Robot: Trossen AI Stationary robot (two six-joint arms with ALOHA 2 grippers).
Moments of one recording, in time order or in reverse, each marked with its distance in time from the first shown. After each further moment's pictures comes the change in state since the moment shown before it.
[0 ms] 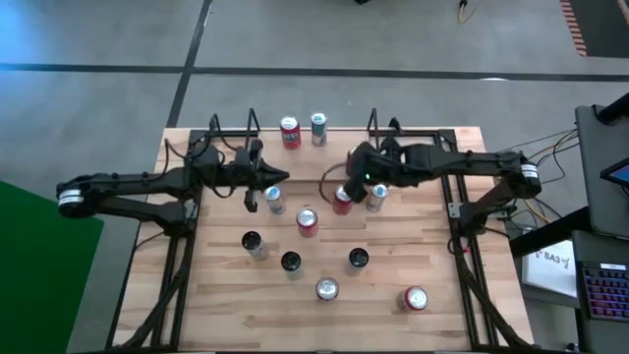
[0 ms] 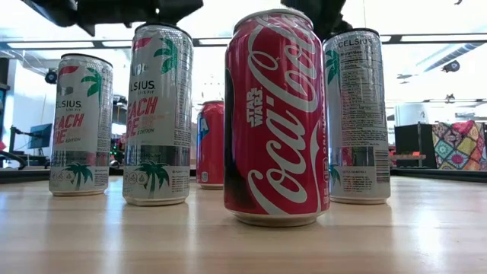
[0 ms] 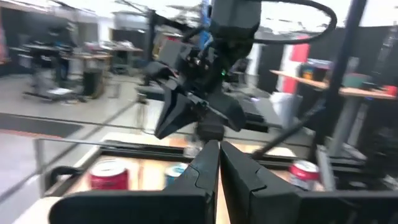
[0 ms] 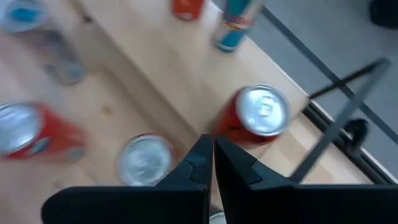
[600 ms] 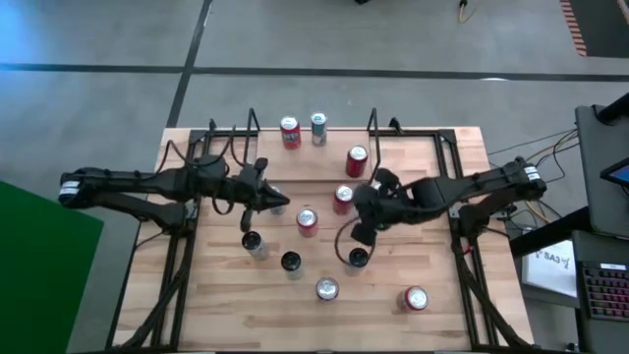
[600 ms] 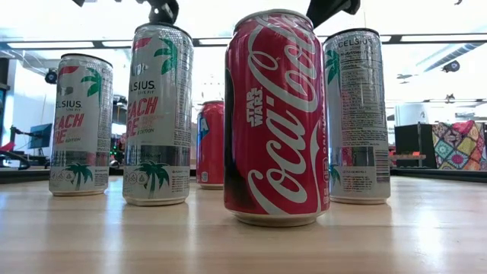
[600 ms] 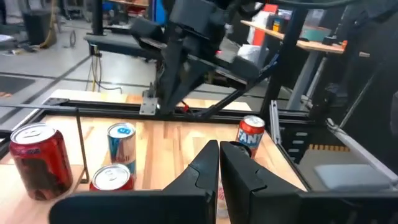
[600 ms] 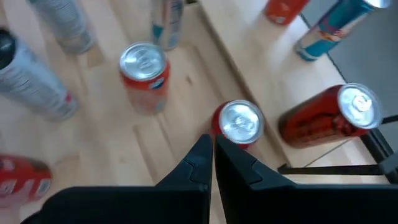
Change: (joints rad) left arm -0.198 -0.001 0.156 -0.365 -0.073 -0.003; right arm 0.290 -0.010 -0.019 0.008 0.007 -0.011
